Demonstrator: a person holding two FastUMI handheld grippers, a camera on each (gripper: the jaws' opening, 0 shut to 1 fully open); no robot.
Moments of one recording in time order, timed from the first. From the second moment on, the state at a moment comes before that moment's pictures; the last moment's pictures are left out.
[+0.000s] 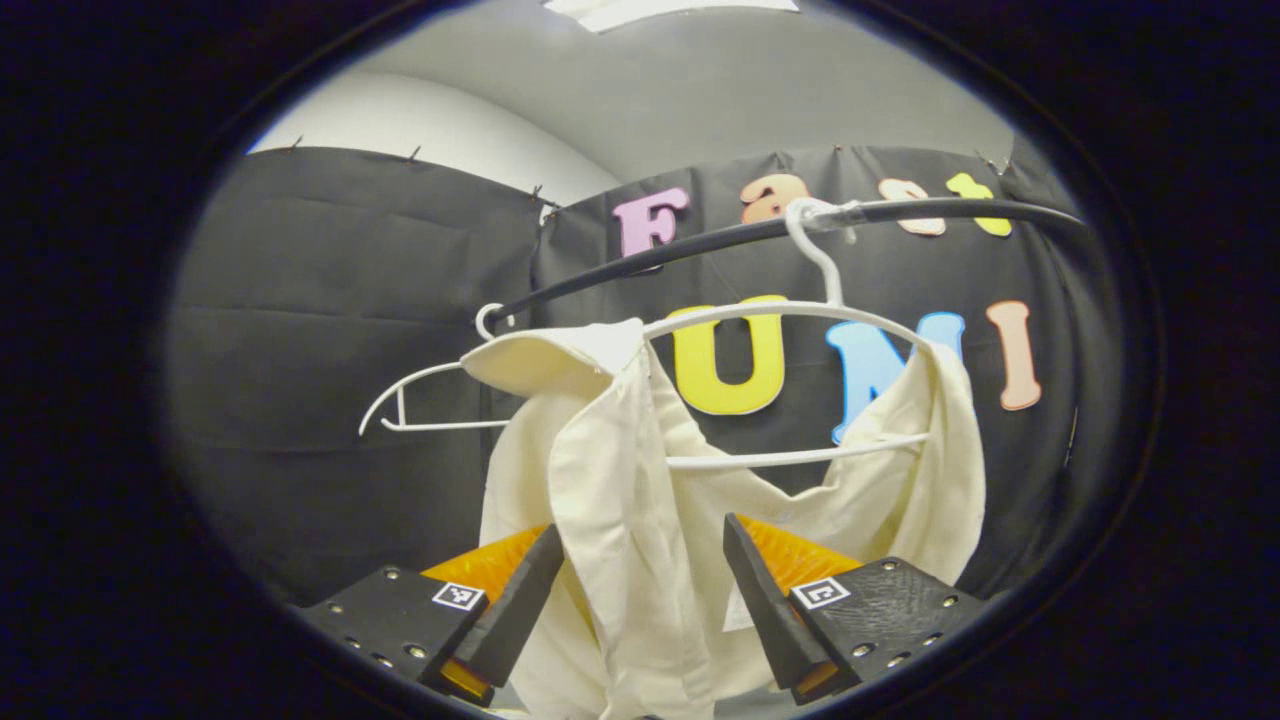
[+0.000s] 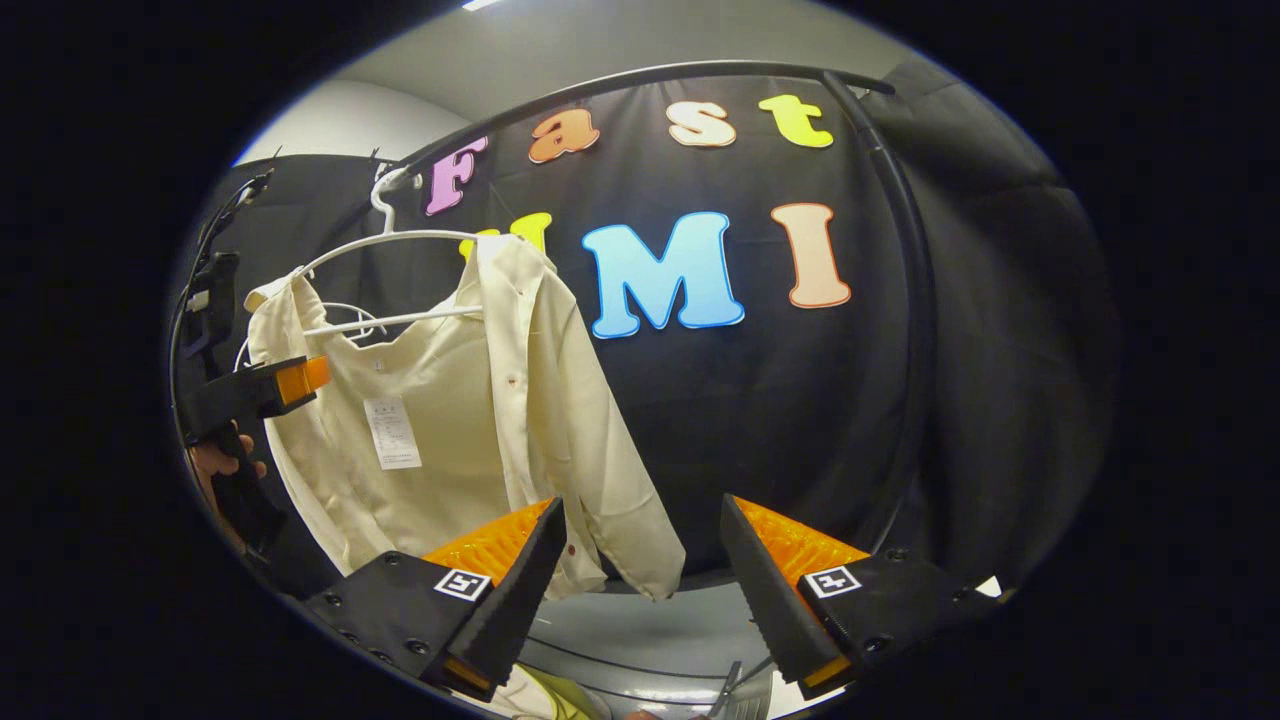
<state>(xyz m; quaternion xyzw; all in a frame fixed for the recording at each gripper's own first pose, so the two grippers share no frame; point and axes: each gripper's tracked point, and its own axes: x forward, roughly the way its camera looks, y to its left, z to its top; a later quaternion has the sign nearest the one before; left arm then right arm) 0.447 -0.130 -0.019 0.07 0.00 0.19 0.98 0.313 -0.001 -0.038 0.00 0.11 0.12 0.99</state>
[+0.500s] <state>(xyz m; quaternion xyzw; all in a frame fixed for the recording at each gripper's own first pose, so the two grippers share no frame) 0.463 -0.107 -0.021 0.10 0.00 0.23 0.97 0.332 0.014 -0.042 0.00 0.11 0.15 0.98</state>
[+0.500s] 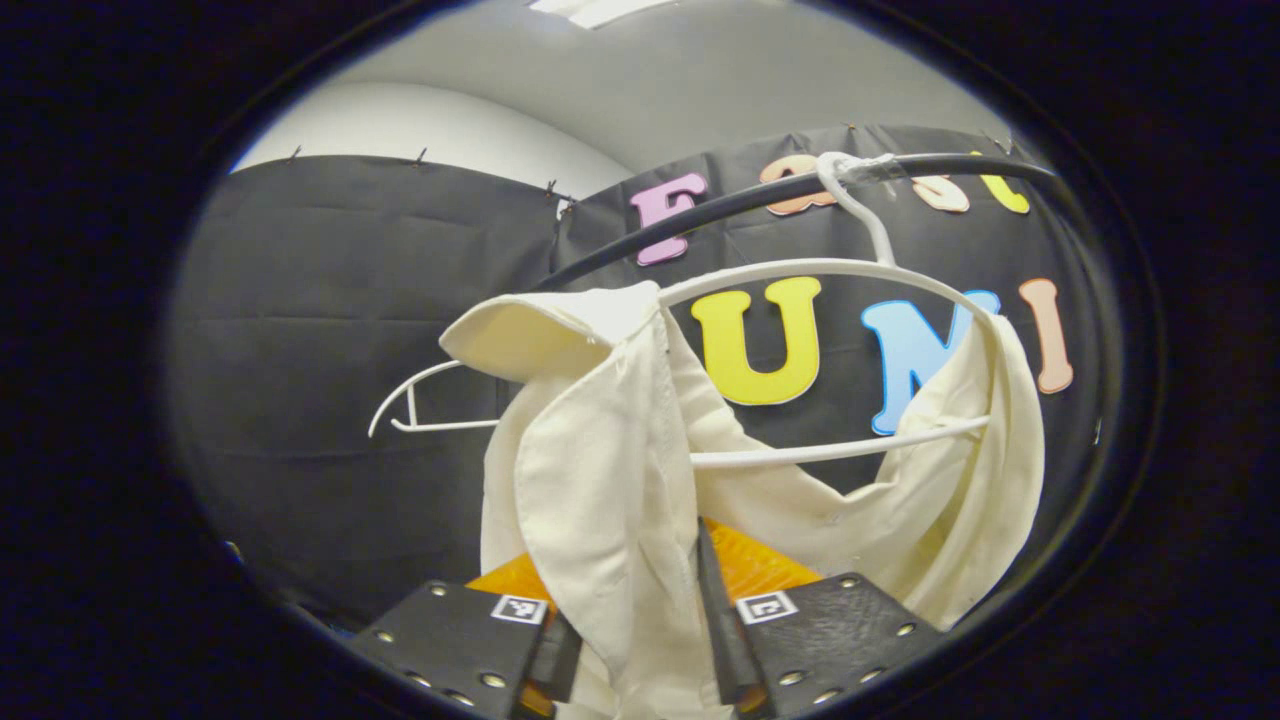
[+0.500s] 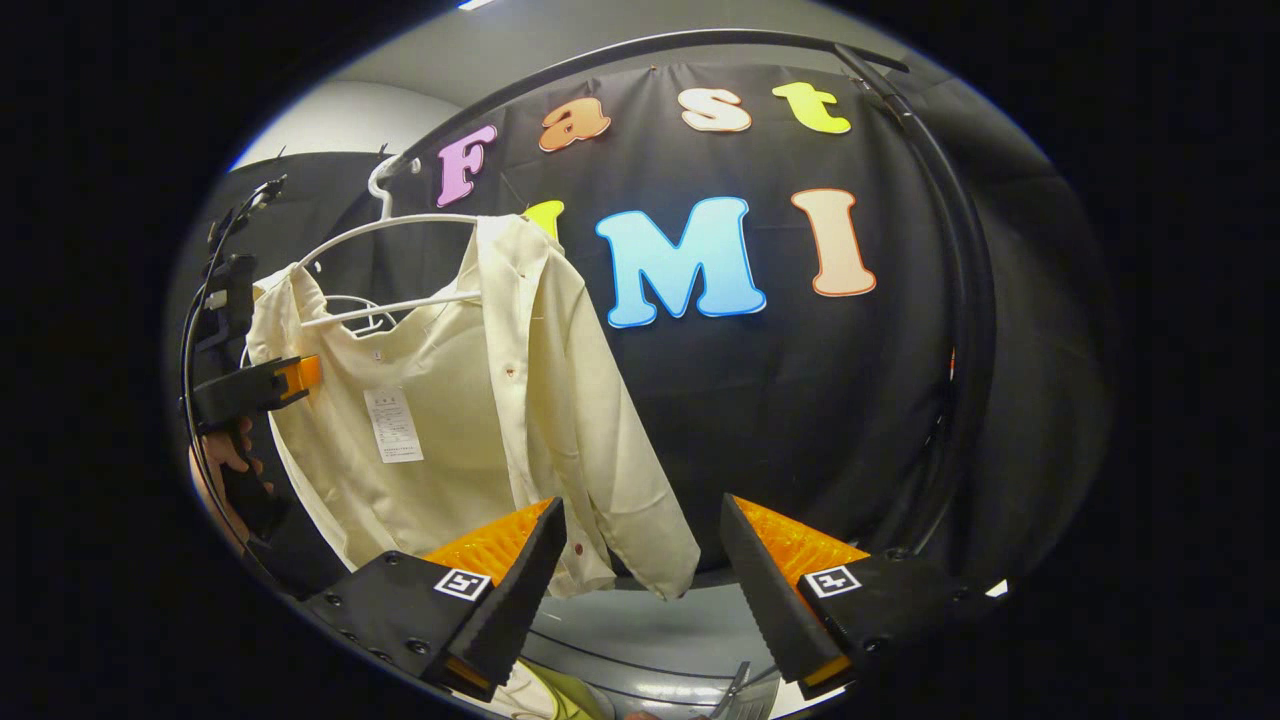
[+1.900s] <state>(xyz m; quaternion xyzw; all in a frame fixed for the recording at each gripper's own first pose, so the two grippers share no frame) 0.434 -0.105 -0.007 0.04 -0.02 0.15 0.99 0.464 0.168 0.000 0.04 0.05 0.17 0.98</state>
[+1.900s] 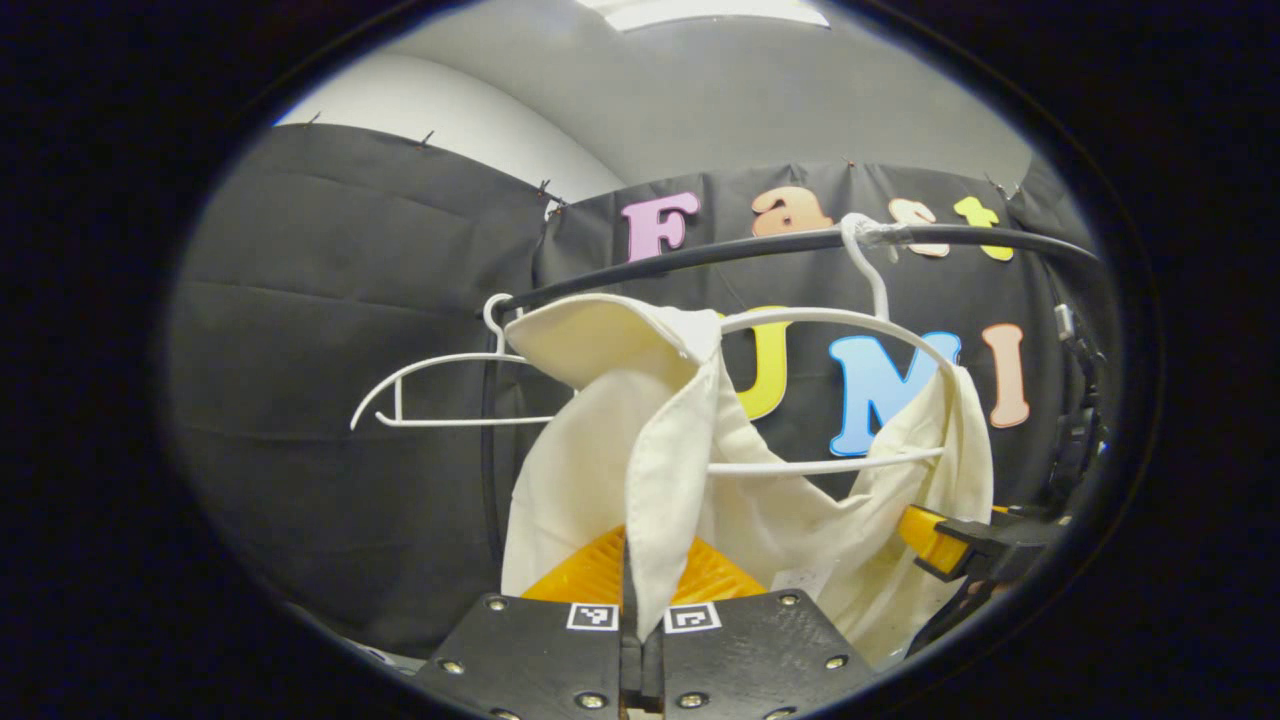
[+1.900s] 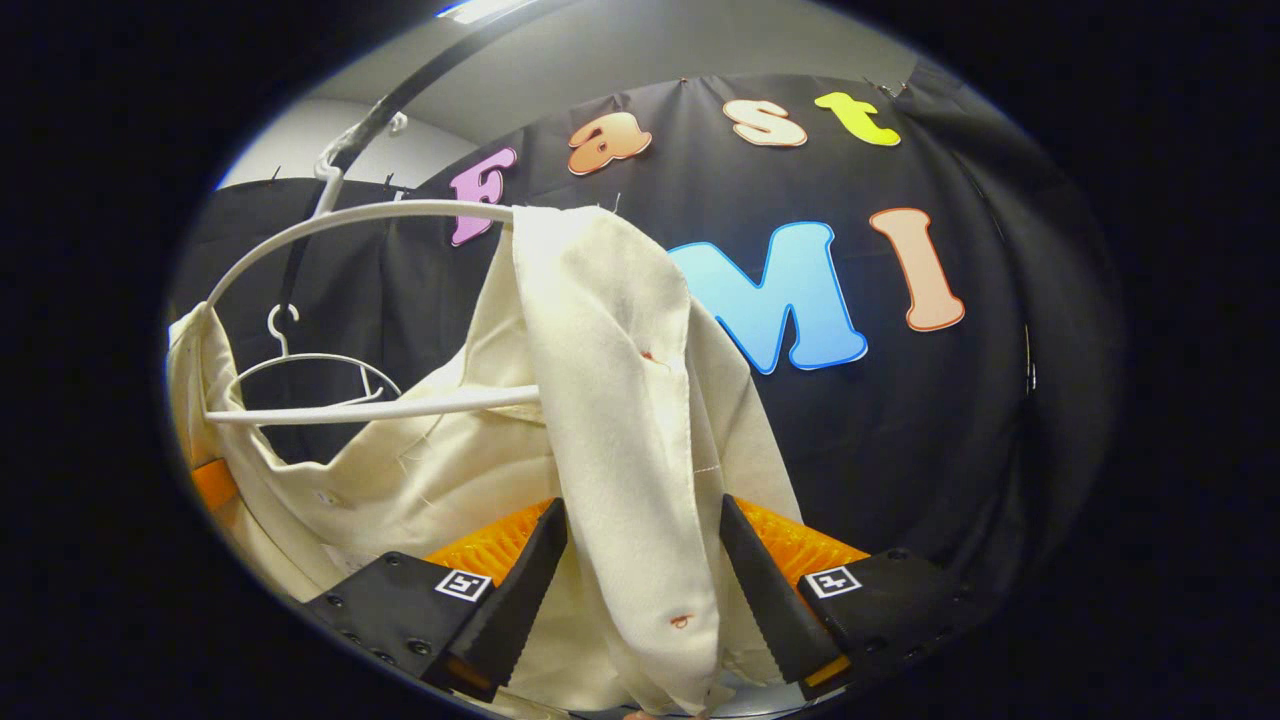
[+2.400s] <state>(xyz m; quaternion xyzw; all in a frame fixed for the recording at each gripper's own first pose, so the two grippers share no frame) 0.426 -0.103 -0.005 0.04 -0.03 0.16 0.99 0.470 0.163 0.006 0.09 0.04 0.18 0.98</state>
